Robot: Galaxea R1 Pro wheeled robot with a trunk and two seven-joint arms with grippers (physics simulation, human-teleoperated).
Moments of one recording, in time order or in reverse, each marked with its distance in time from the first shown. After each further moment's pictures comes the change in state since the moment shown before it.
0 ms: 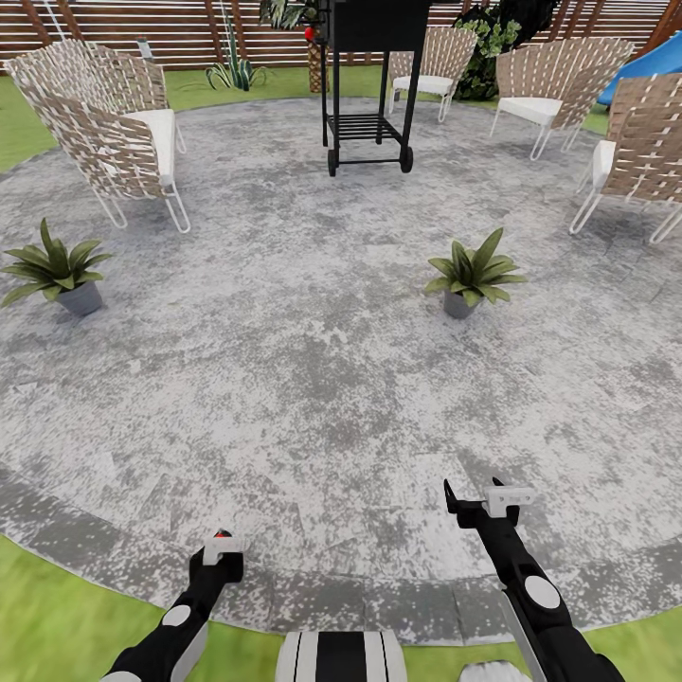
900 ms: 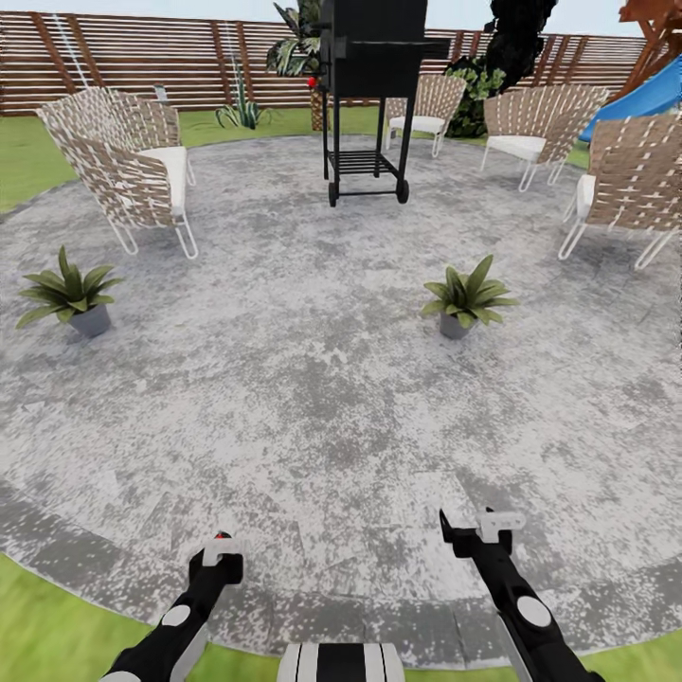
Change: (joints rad) left arm -0.001 0.001 0.000 0.002 0.001 0.016 -0.002; right arm 0.000 0.007 0.008 0.158 0.000 -0.003 0.008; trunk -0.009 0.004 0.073
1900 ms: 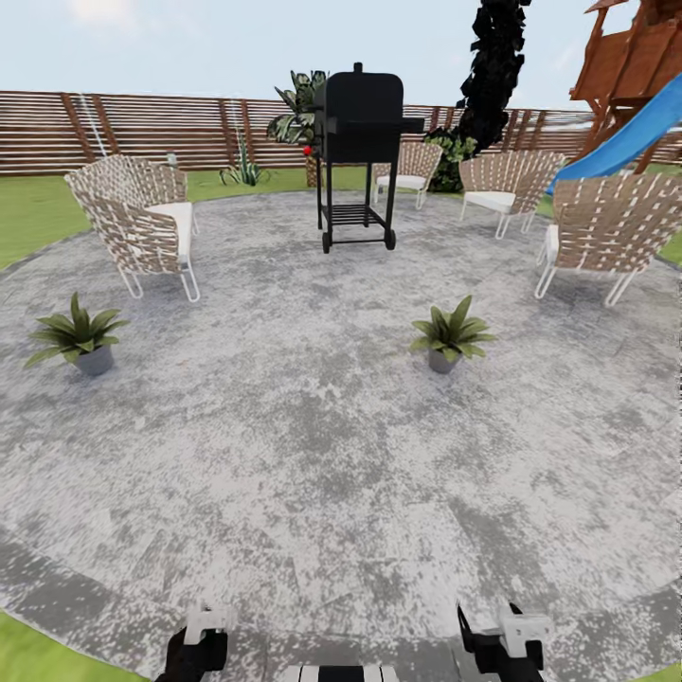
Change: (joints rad) left arm 0.123 0.016 0.006 0.097 -0.004 0.017 0.003; right arm 0.220 -0.010 -0.018 0.144 0.020 -0.230 -0.007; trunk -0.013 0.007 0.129
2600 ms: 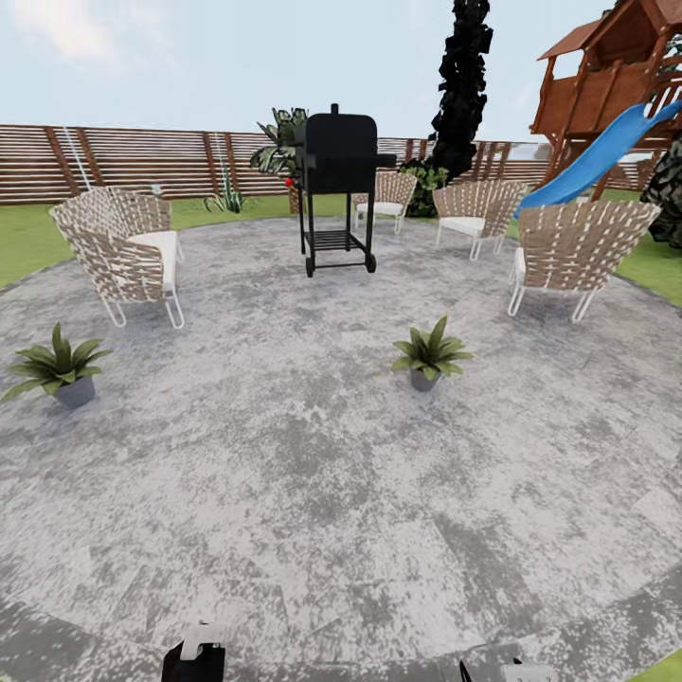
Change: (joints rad) left arm 0.026 0.001 -0.002 0.005 0.001 0.003 0.002; right arm 0.005 0.010 0.005 0.182 -0.005 -0.003 -0.001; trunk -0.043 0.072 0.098
